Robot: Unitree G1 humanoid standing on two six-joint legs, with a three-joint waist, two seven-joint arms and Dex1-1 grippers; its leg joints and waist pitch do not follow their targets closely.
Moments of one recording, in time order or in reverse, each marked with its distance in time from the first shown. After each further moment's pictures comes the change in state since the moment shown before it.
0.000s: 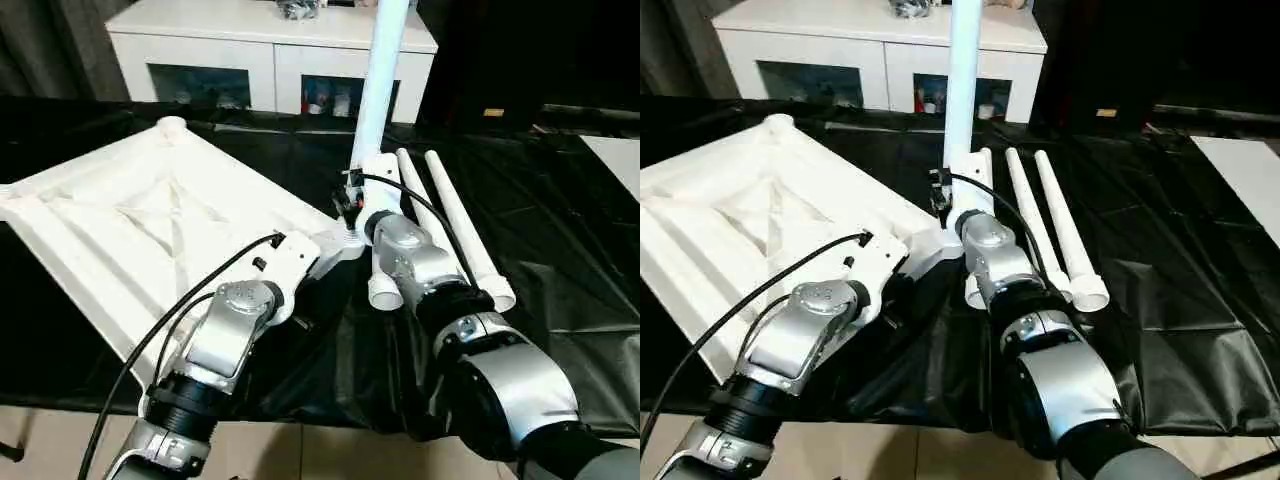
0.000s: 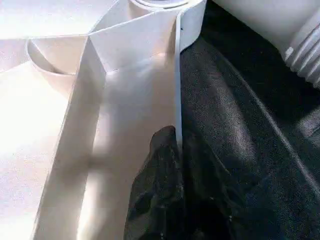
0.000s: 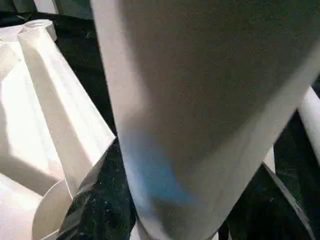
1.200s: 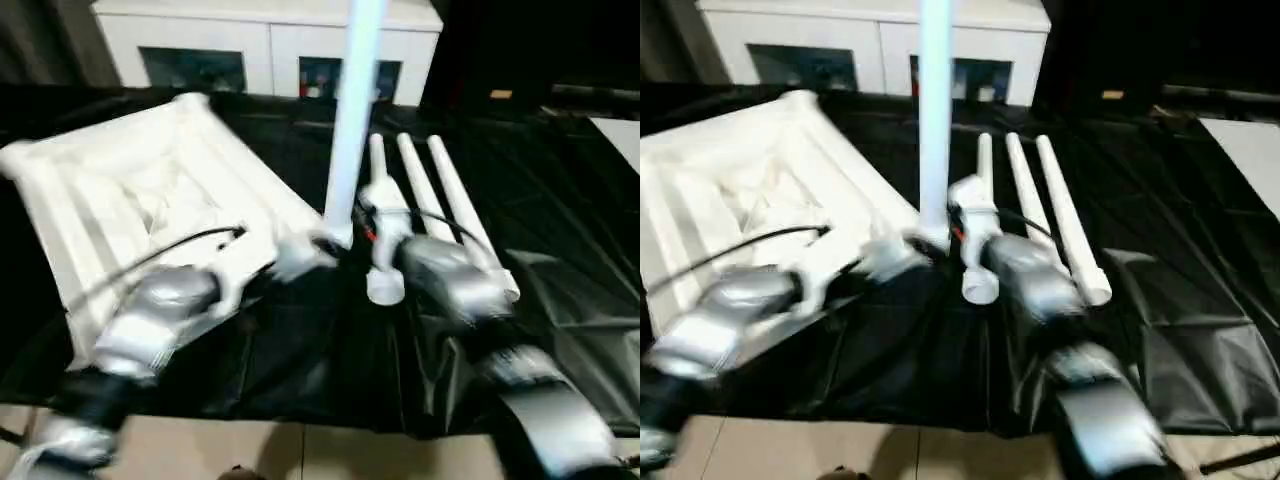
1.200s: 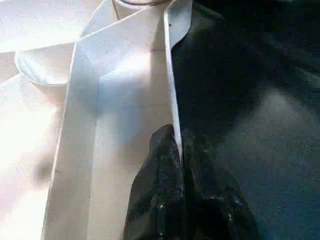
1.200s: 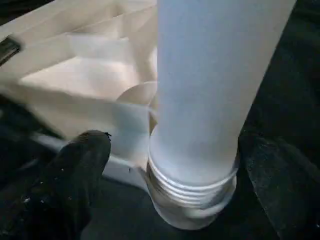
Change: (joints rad) left arm 0.023 0.386 -0.008 0.035 -0.117 -0.343 -0.441; right arm 0.270 -0.229 0.151 -0.416 0.018 0.096 0.742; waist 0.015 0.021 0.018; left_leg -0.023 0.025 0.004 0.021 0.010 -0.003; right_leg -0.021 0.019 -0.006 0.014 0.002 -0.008
